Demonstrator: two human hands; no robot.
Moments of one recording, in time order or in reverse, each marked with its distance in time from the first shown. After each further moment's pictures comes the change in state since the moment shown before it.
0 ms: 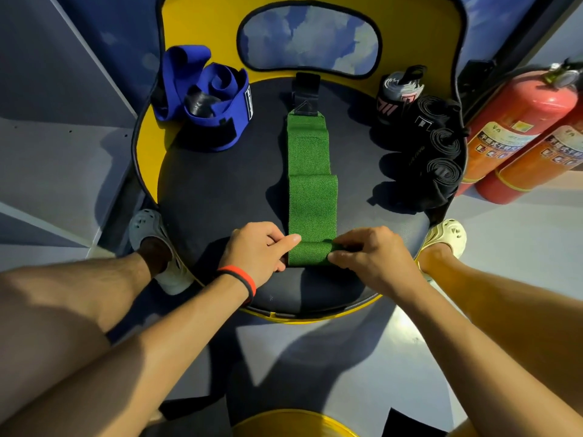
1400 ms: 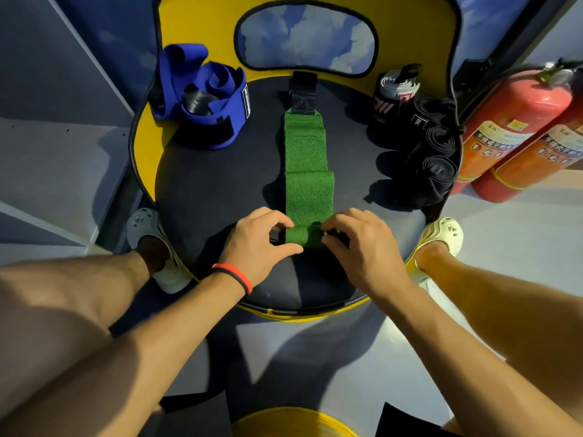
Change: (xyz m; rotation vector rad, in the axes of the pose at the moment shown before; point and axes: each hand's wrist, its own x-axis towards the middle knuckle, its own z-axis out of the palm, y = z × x) left_hand 0.012 -0.011 0.001 0.213 0.076 0.403; right_hand 0.005 0.000 0.013 -0.268 0.257 -0.405
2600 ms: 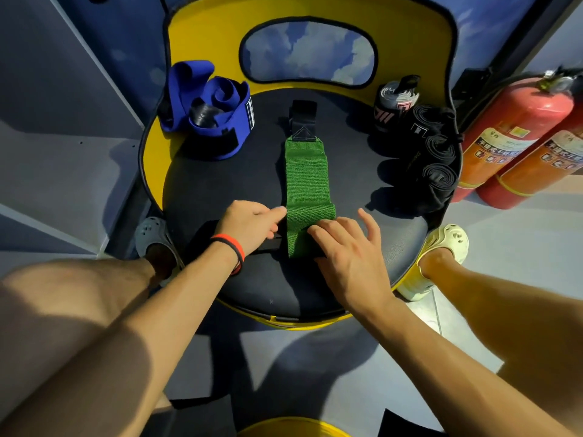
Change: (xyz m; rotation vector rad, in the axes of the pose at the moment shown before) left_hand 0.040 0.002 -0.020 -0.267 -0.033 -0.491; right_hand -0.010 -0.019 0.014 -0.321 0.070 -0.174
